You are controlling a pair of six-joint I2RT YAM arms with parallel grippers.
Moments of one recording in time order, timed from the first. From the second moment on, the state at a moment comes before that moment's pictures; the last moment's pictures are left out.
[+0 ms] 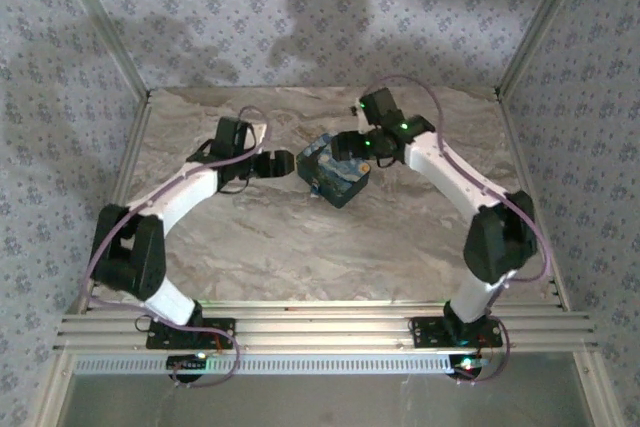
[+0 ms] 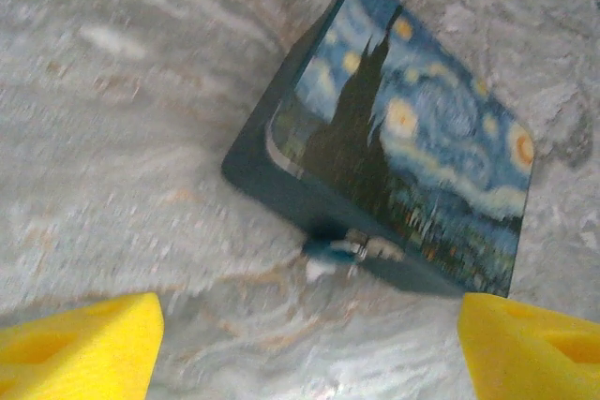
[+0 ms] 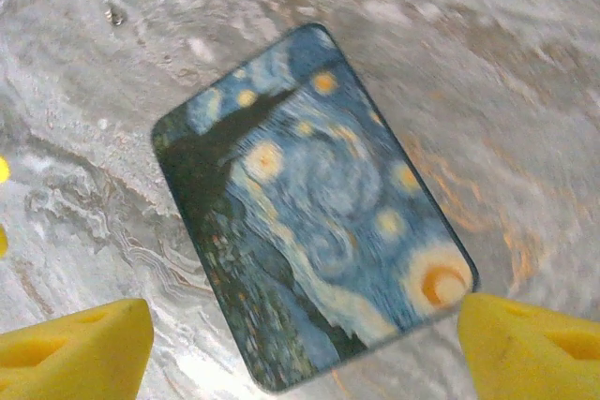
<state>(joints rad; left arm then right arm) -0.36 1.61 1.13 -0.32 0.40 -0.36 0.48 1.67 1.46 -0.69 -0.09 0.35</state>
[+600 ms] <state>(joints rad) -0.36 2.11 1.57 -0.44 0.61 -0.33 0.45 1.79 1.20 -0.44 -0.28 0.73</state>
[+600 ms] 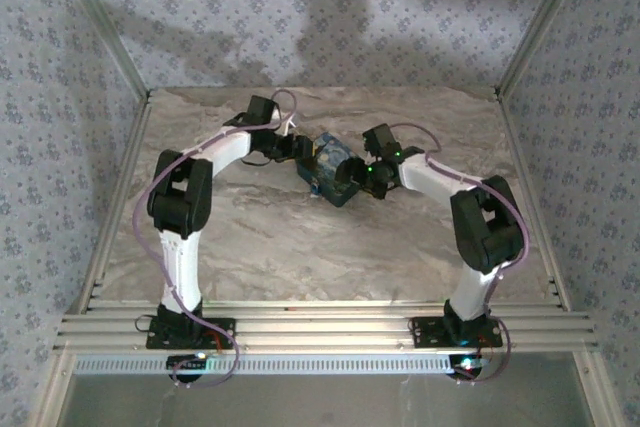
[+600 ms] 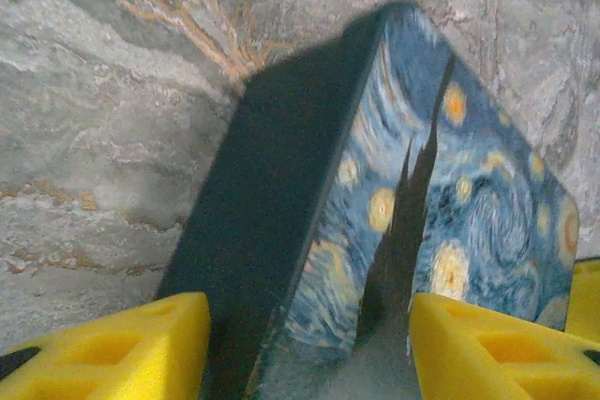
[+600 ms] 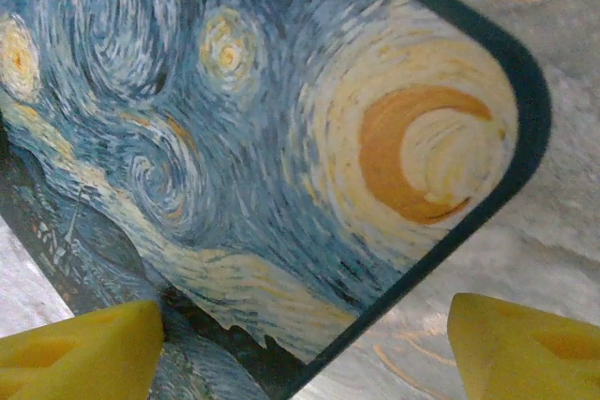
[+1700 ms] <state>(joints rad) -0.39 1.96 1.31 -0.23 0.46 -0.51 0.31 2.03 1.62 -0.63 -0.35 0.54</state>
